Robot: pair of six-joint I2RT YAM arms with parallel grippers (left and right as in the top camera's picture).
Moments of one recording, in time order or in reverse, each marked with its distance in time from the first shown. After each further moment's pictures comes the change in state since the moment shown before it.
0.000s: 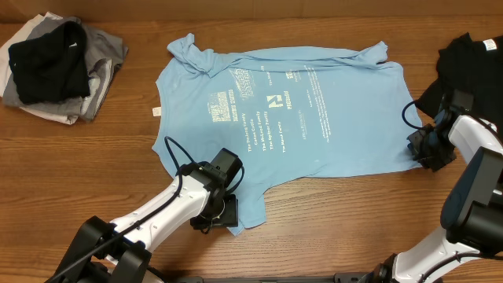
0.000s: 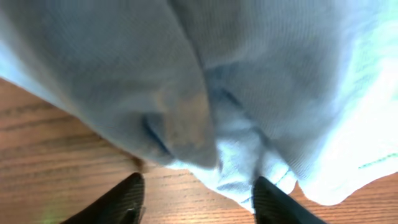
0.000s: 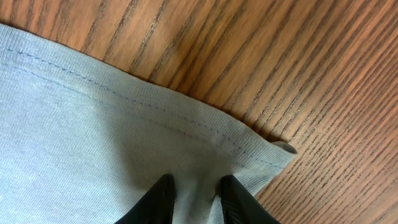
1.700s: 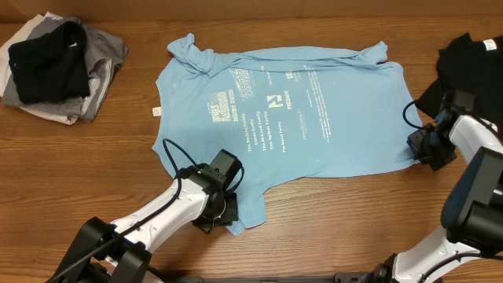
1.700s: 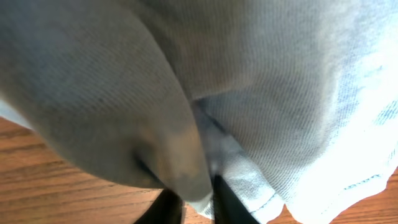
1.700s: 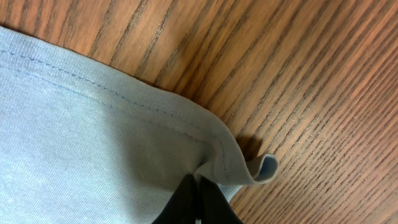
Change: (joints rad) left arm 0.000 -0.006 -0.041 0.093 0.008 -0.032; right arm -0.002 0.002 0.002 0.008 -0.009 0.000
